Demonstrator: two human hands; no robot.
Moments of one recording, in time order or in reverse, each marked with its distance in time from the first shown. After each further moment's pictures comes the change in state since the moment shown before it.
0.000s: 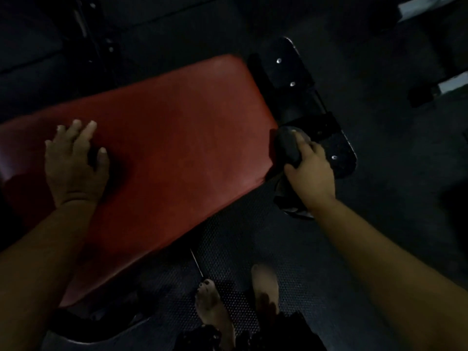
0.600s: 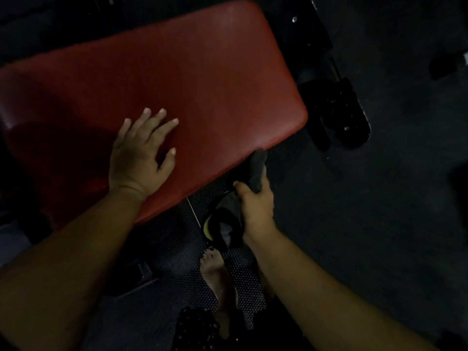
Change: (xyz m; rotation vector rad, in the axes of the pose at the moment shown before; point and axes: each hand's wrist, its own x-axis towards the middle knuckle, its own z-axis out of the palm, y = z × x) left_hand -0.065 0.071 -0.006 -0.057 -0.274 0.264; right_hand -0.129 -0.052 0.114 1.021 -0.112 0.533
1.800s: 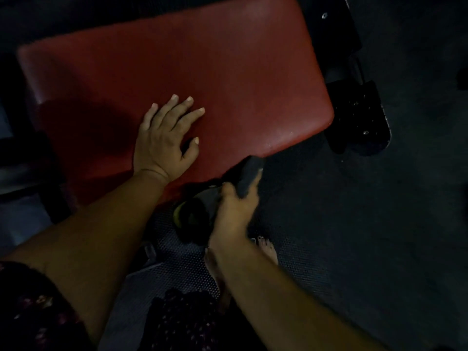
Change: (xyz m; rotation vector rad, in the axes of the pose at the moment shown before) left_hand -0.002 -0.004 0.008 0.040 0.071 0.020; right_hand -0.040 0.024 0.067 0.113 0.131 -0.044
